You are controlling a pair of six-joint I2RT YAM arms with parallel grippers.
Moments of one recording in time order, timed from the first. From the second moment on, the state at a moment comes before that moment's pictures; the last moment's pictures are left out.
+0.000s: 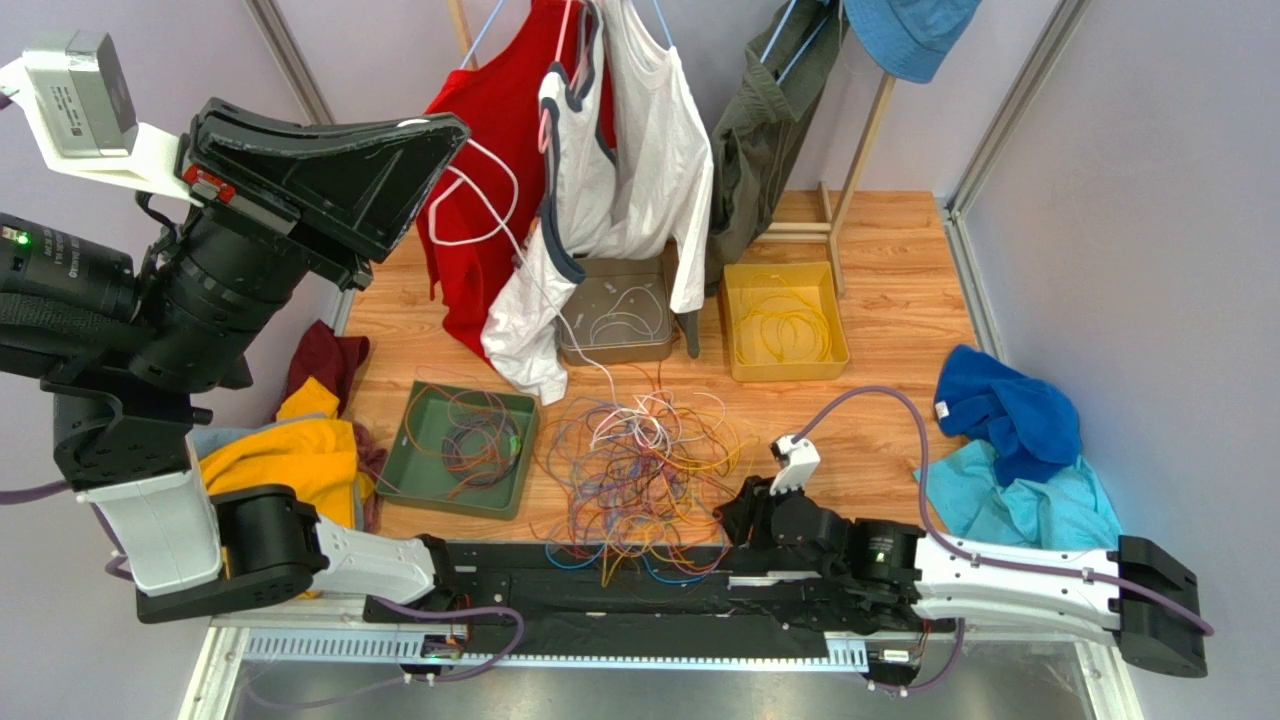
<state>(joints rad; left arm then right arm) -1.14 1.29 2.46 -0.62 -0.17 -0.23 1.27 0.63 0.11 -0.09 0.50 0.91</state>
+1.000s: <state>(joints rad) -1.14 1.36 2.40 -0.64 -0.15 -0.22 1.35 0.73 0.81 -0.19 0.47 0.37</state>
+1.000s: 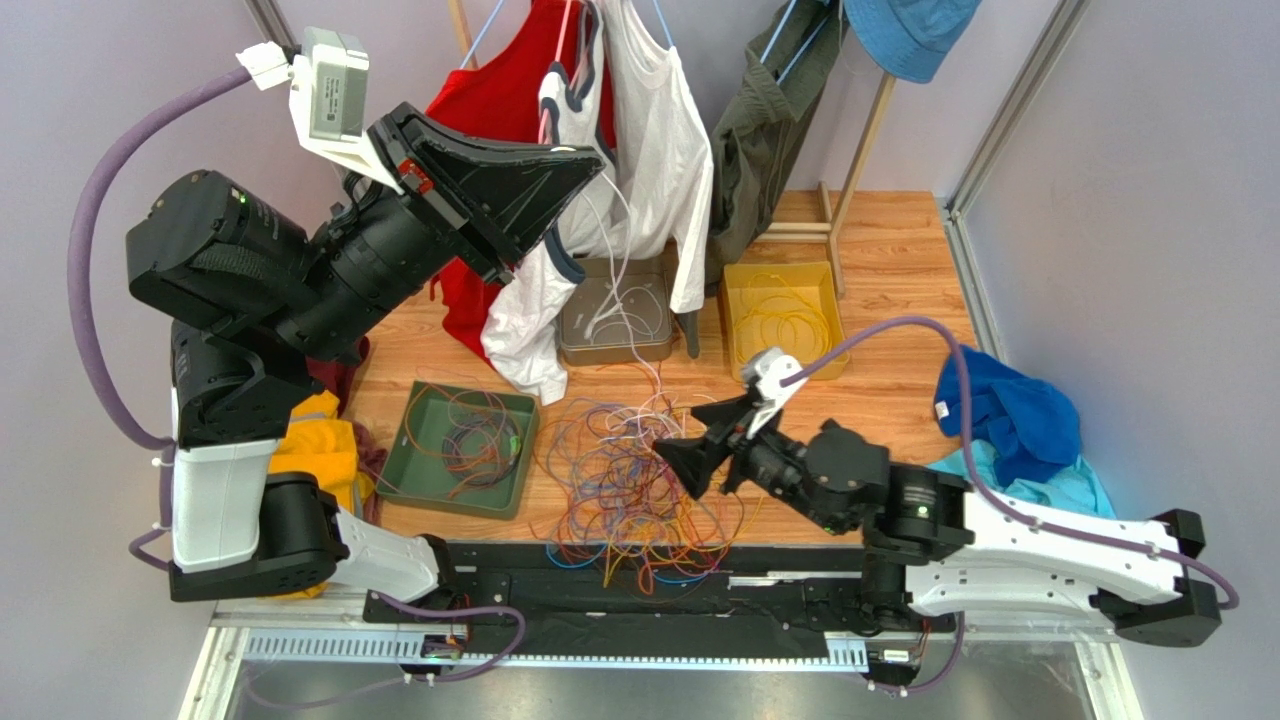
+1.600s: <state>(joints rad) -1.14 1.31 2.20 -0.63 -0.13 -0.24 1.34 1.04 0.86 0.15 0.63 0.18</state>
